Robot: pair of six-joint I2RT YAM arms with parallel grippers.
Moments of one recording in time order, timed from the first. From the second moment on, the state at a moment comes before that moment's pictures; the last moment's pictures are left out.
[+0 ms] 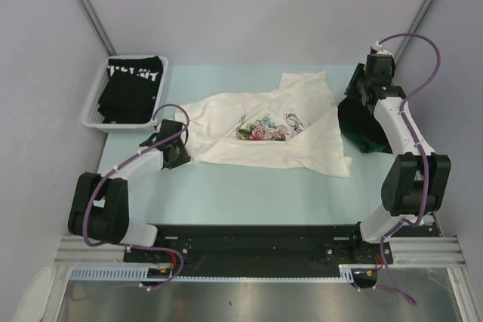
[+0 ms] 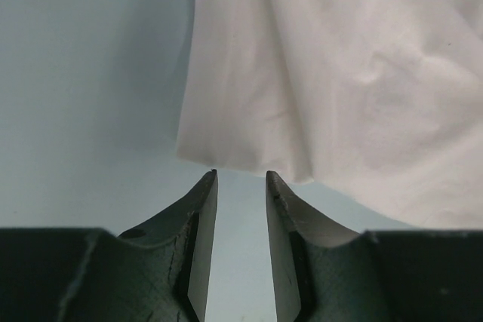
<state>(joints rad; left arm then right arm) -0.21 1.41 0.74 -0.37 -0.21 -0.57 -0.01 1.63 1.43 -0.40 0.07 0.33</state>
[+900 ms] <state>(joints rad) -0.21 1.55 0.89 -0.44 -0.32 -0.55 -0.02 1.60 1.41 -0.42 0.05 0.32</state>
